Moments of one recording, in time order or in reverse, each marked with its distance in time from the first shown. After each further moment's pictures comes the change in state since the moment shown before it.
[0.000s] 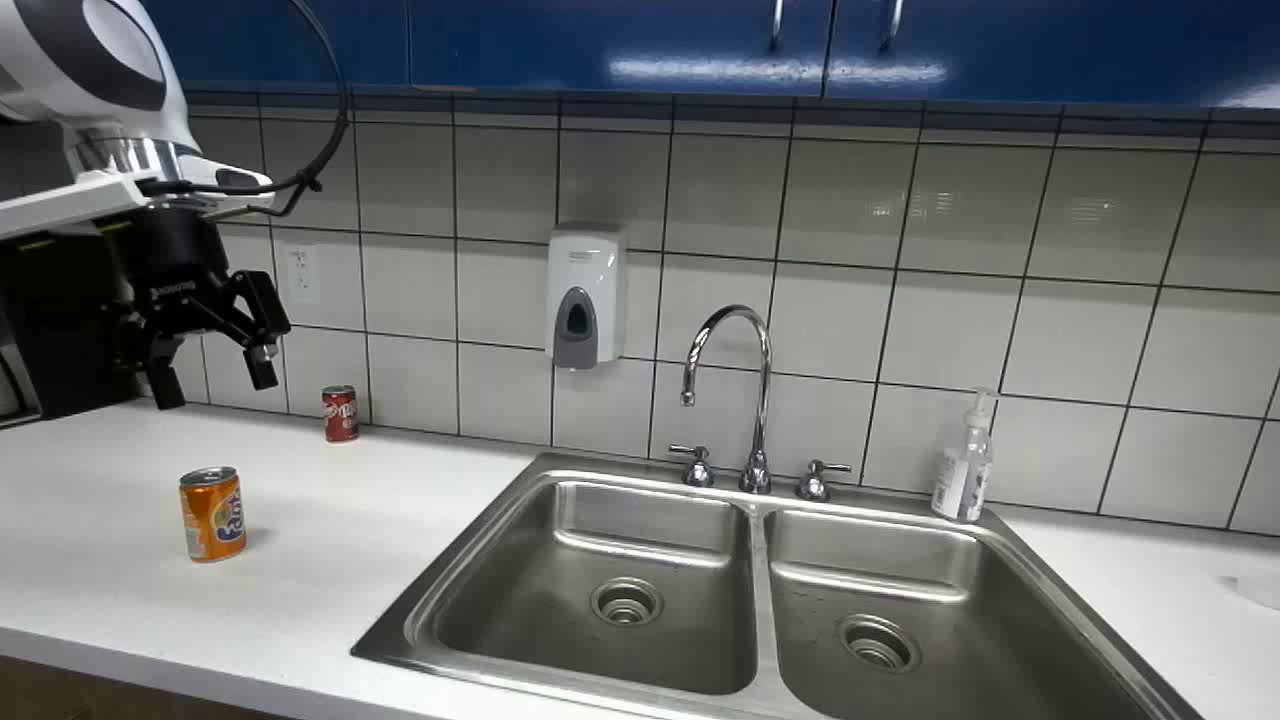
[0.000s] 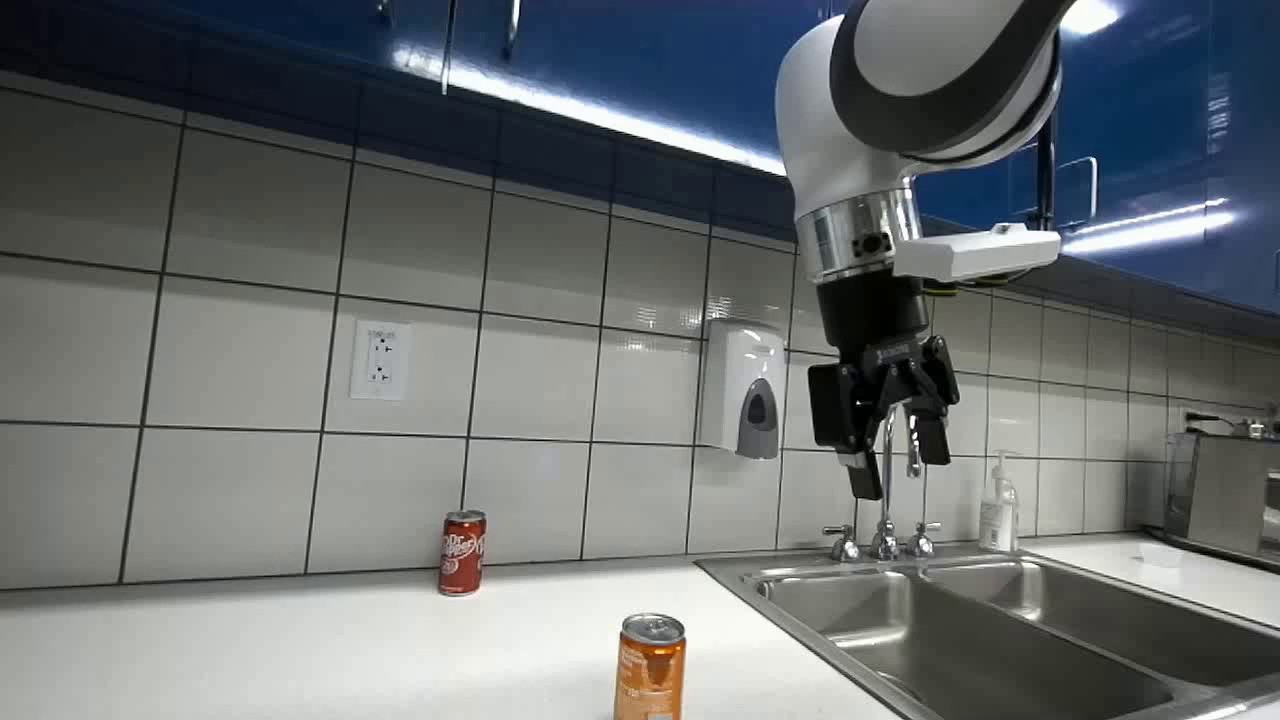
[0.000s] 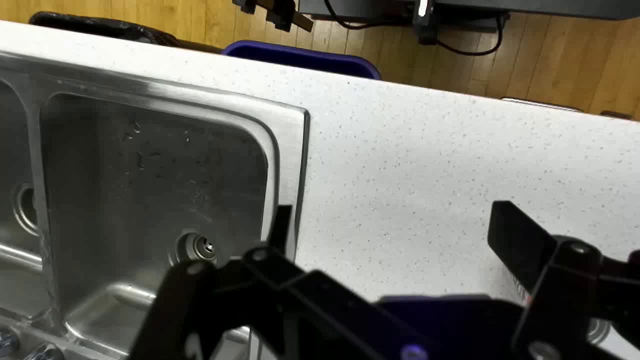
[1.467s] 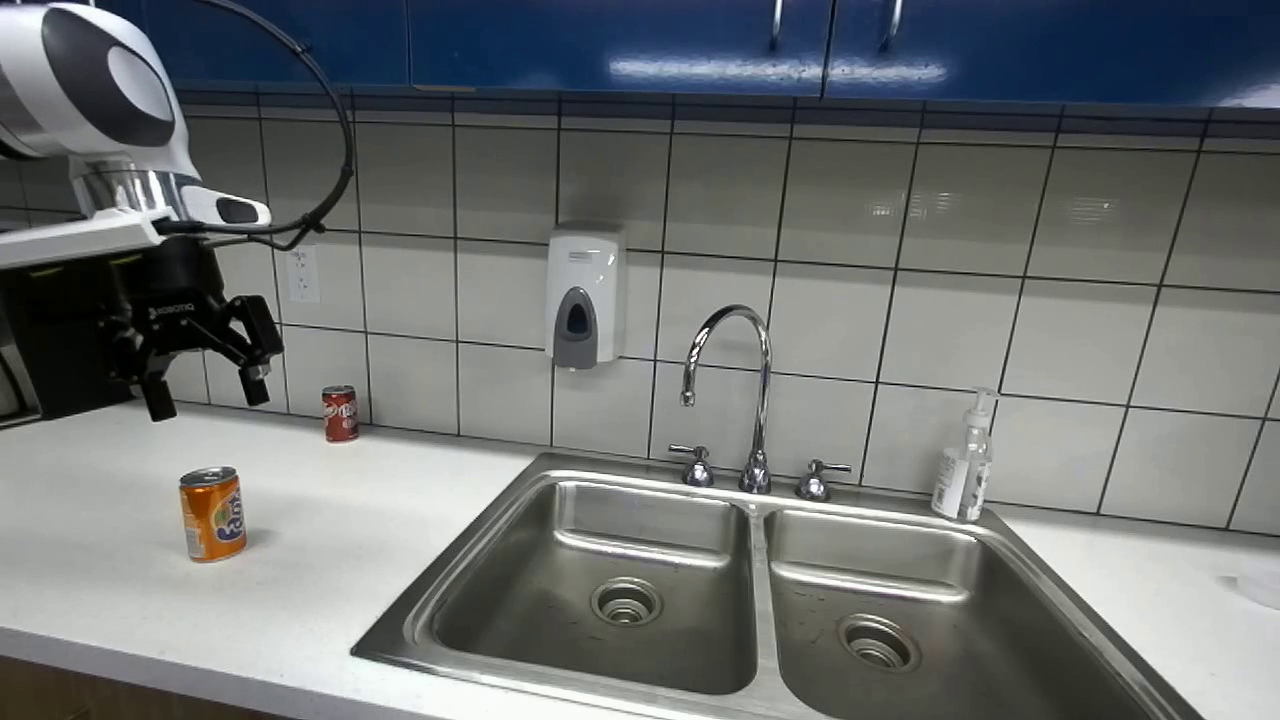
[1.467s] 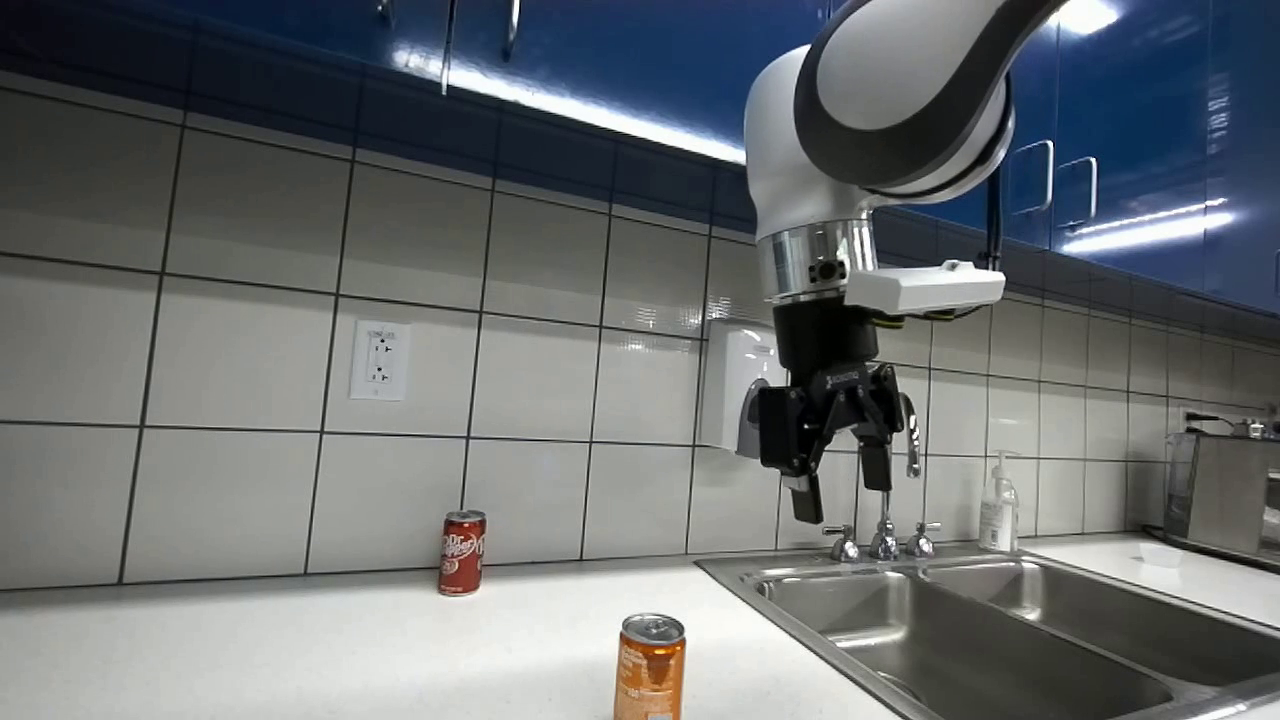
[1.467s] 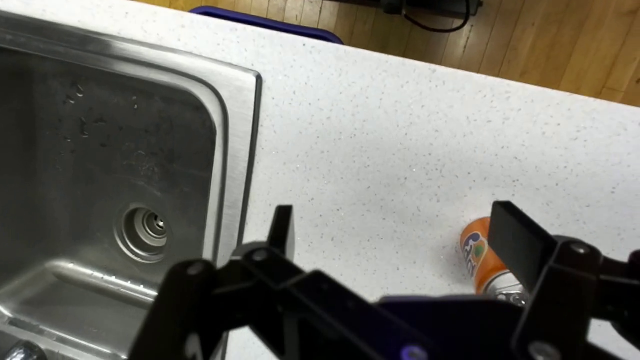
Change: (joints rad) arm 0.054 0.118 -0.017 0.028 0.010 0.121 0.002
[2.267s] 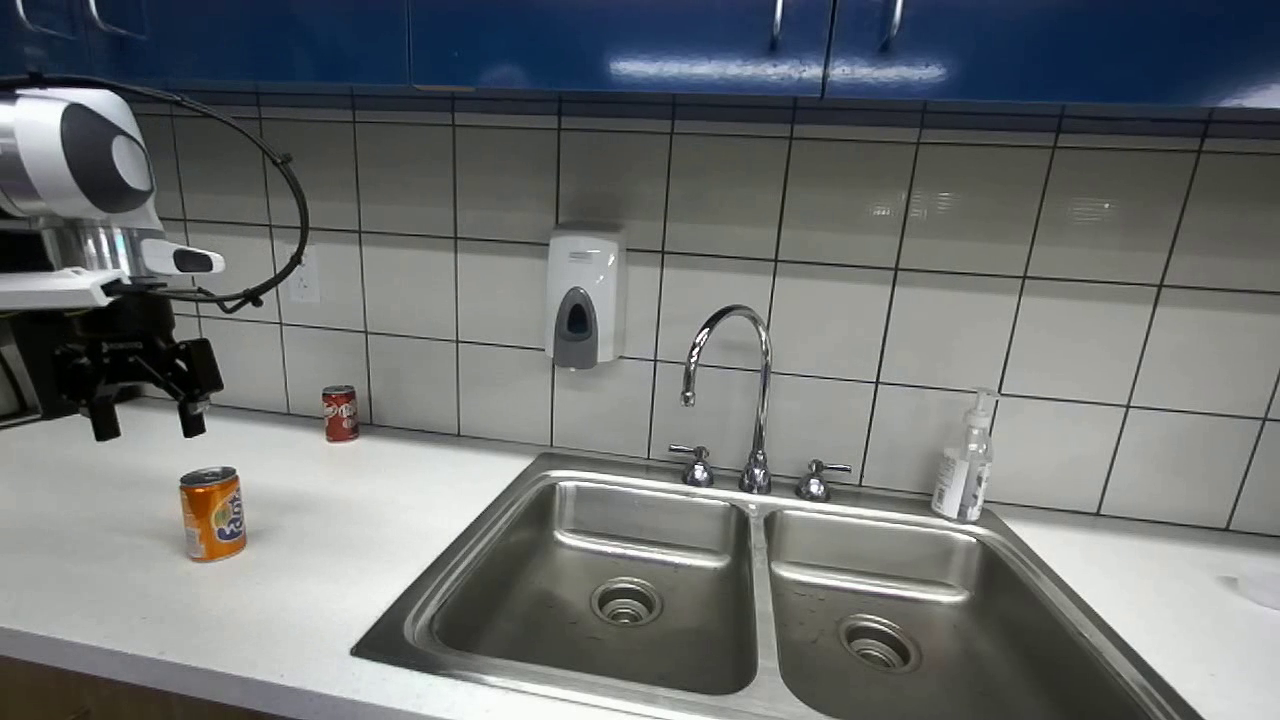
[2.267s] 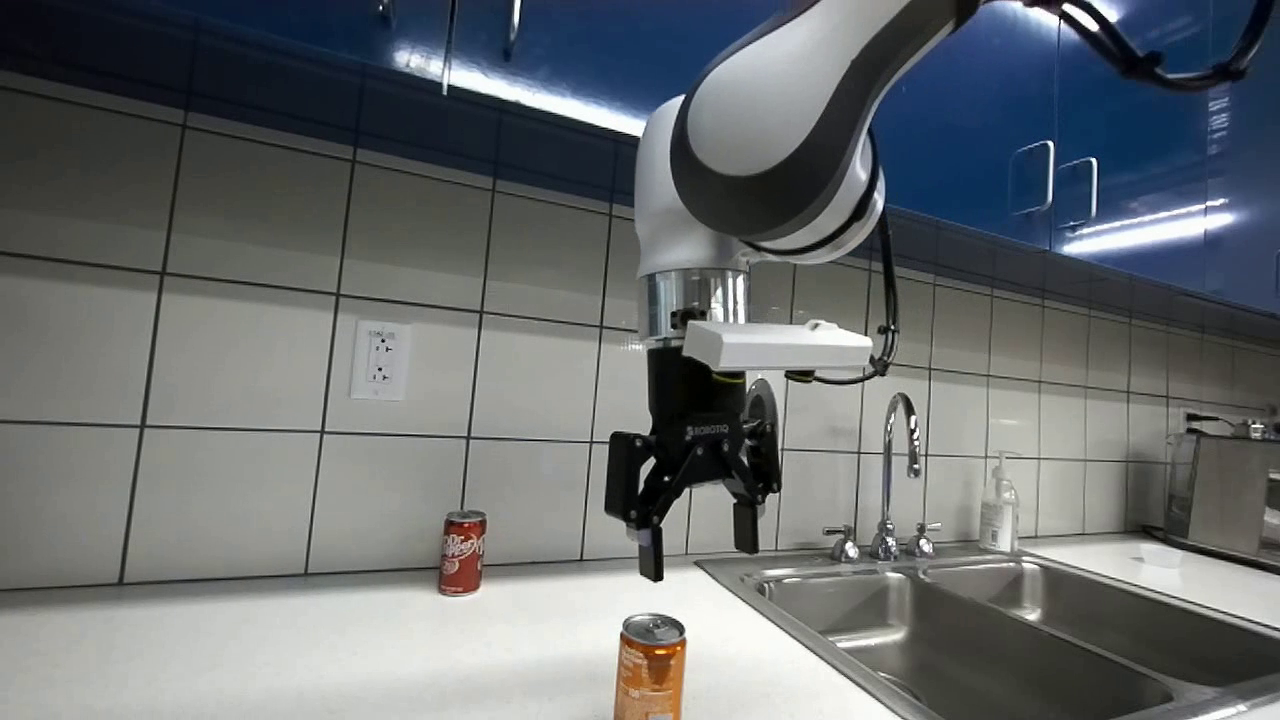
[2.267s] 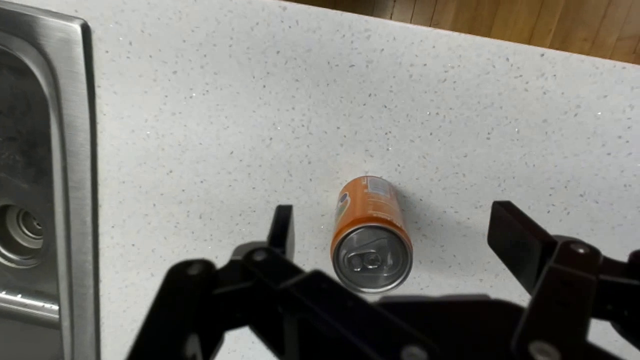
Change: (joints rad) arm 0.092 0.298 0.049 0.152 0.043 0.160 0.176
